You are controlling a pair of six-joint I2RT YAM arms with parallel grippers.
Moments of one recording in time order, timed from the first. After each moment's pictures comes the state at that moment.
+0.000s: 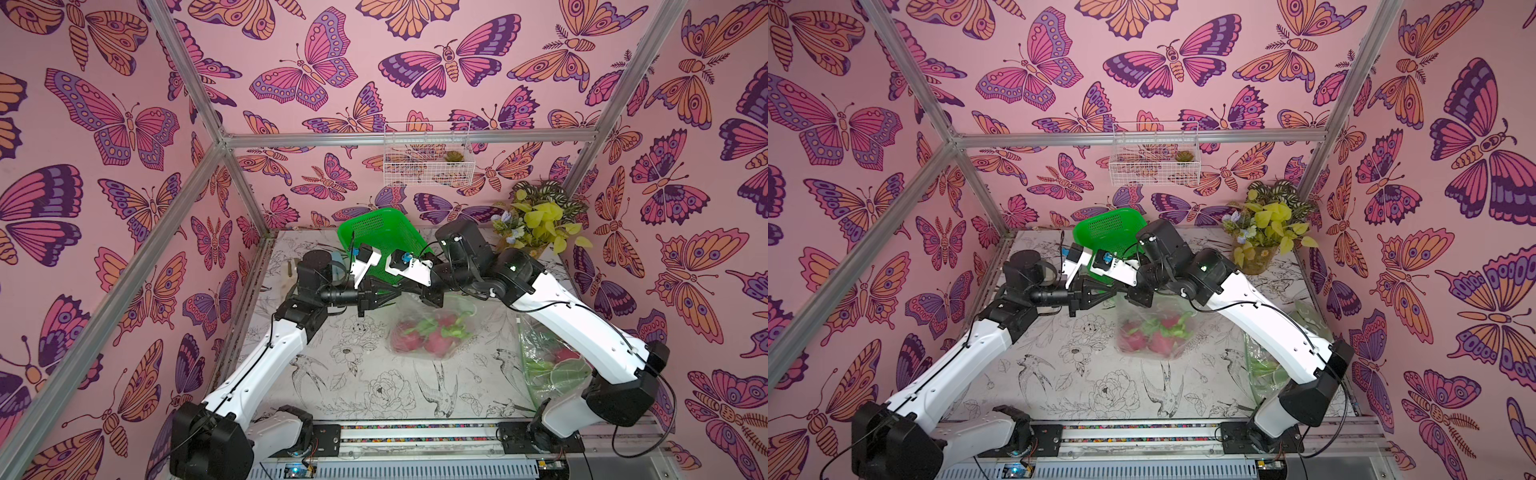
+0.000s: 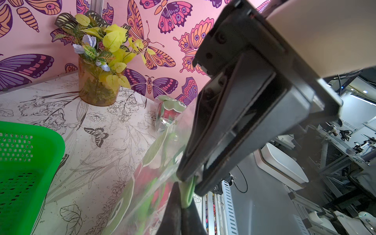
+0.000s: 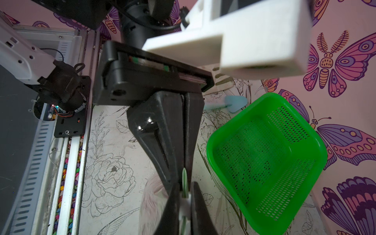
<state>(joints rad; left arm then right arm) -0.34 1.18 0.93 -0.01 1.13 -0.19 0.85 1.55 1.77 -0.90 -0.32 -0.51</state>
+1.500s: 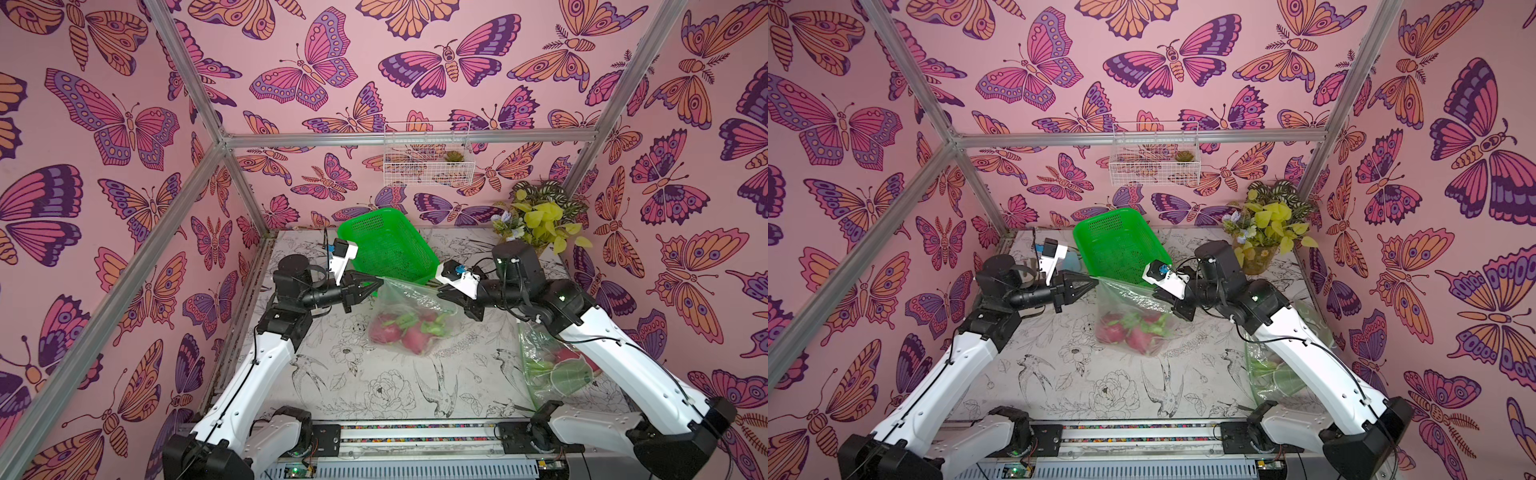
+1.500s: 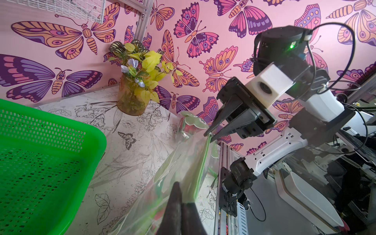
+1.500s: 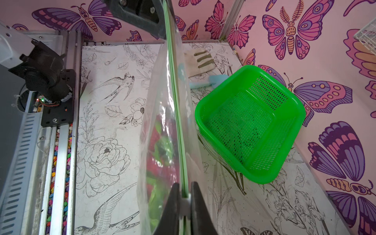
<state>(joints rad) -0.20 1.05 0.89 0.02 1.04 -0.30 0.62 1.18 1.28 -0.72 -0.43 -0.51</state>
